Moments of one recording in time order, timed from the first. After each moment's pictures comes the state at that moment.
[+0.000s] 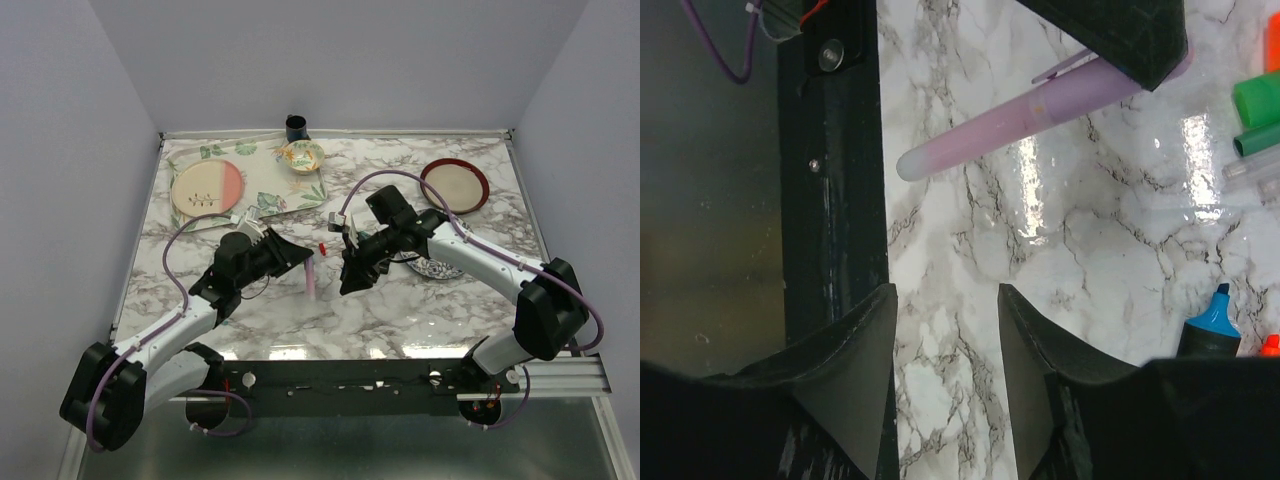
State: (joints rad) left arm -0.50 1.01 0.41 0.33 0.27 -1.07; right arm 0.69 1.52 1.12 -0.59 -0.87 -0.36
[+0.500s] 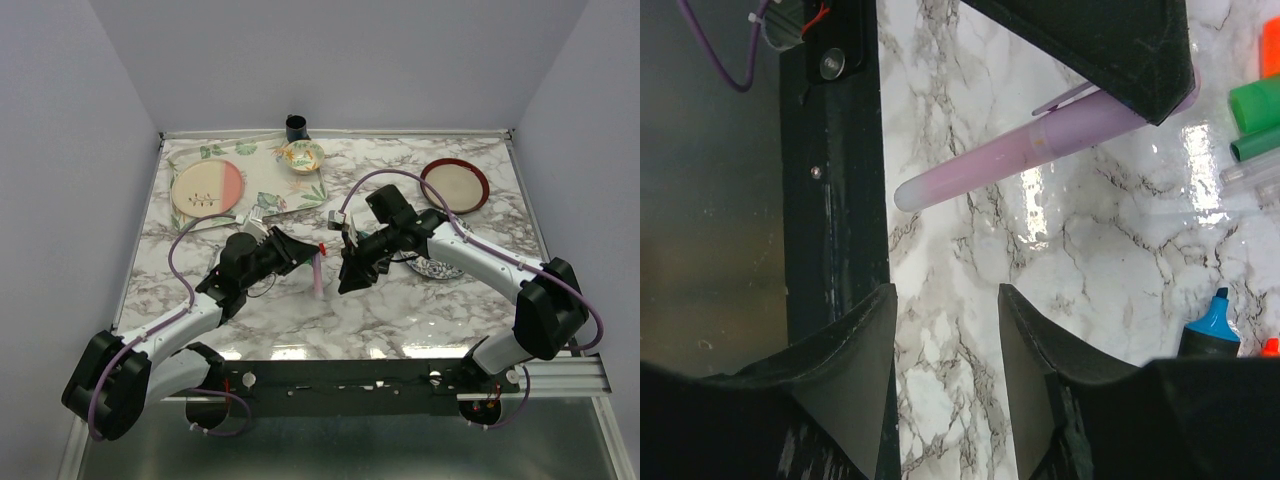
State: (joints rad) left arm -0.55 1.05 0.41 0.41 0.24 -1.12; right arm 0.69 1.52 1.12 -0.58 -0.87 -0.34
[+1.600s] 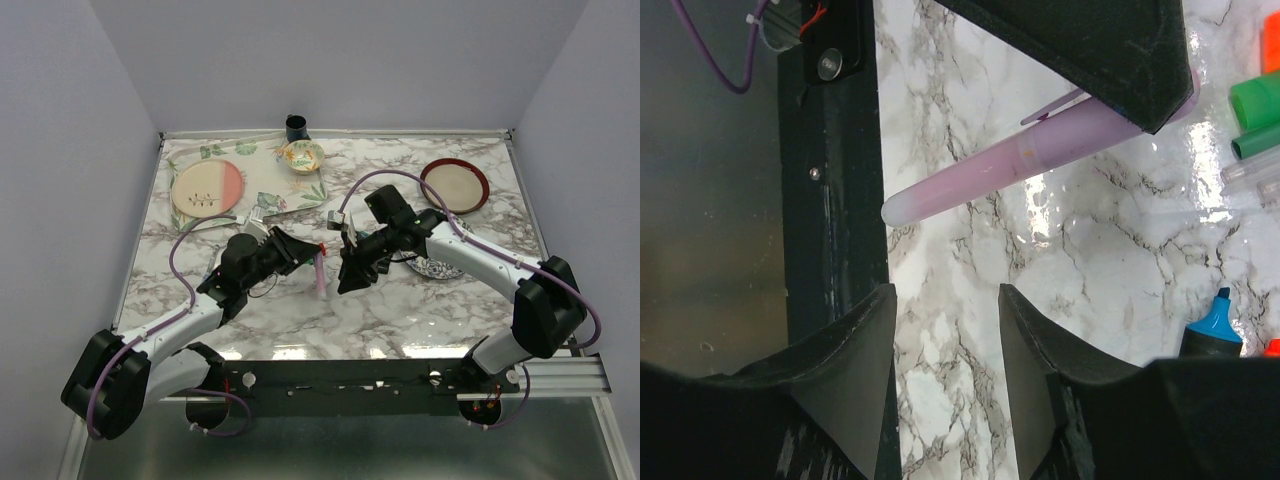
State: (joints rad) left arm -0.57 1.06 0.40 0.43 0.22 -1.15; right arm 0.69 1.53 1.12 -0.57 -0.87 -0.33
